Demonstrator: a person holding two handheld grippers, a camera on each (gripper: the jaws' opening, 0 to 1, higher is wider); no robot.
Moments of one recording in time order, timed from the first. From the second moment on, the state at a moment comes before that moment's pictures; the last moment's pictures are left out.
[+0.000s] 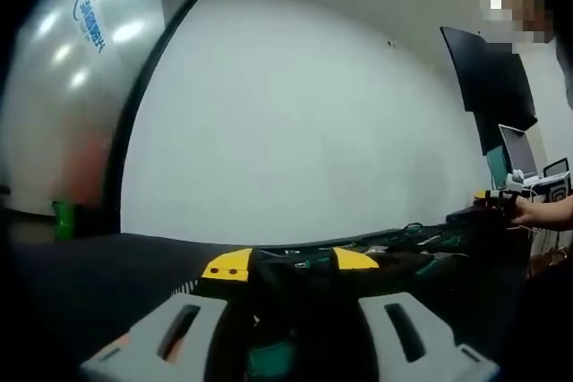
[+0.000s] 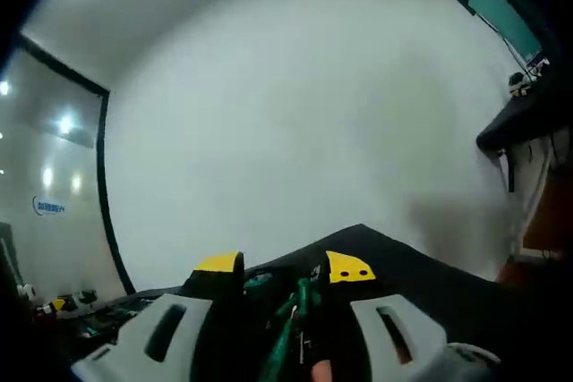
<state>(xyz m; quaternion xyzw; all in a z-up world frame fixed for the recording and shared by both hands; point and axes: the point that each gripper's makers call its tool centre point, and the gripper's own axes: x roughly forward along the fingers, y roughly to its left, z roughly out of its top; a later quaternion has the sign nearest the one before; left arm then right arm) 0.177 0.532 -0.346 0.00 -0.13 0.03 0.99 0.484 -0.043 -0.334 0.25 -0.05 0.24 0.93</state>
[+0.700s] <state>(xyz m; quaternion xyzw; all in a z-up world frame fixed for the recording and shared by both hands) 0.178 0.532 -0.349 0.02 -0.12 0.02 0.99 0.519 -0.003 -0.355 -0.04 0.11 0.21 0.97</state>
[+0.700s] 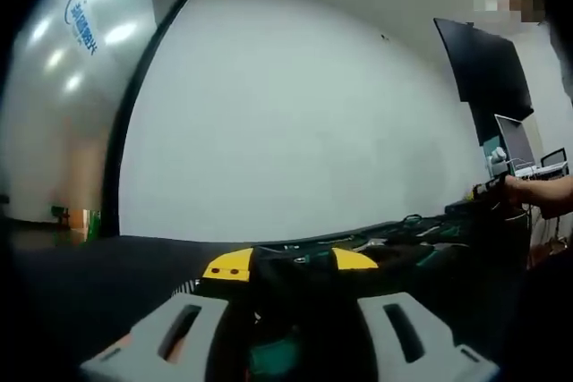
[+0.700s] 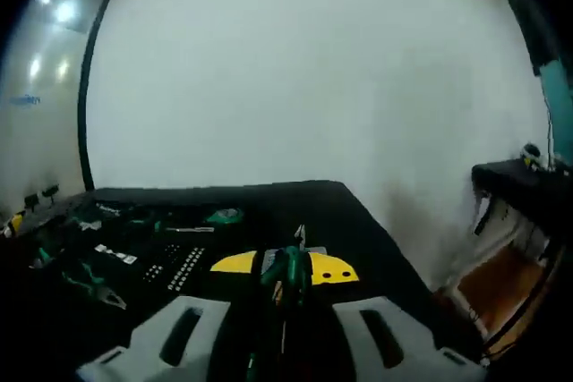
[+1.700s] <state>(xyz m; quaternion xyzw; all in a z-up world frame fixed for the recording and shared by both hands) 0.177 0.533 -0.349 0.02 -0.12 0.02 0.99 0.545 0.020 -0.358 -0.01 0.24 0.21 0.95</state>
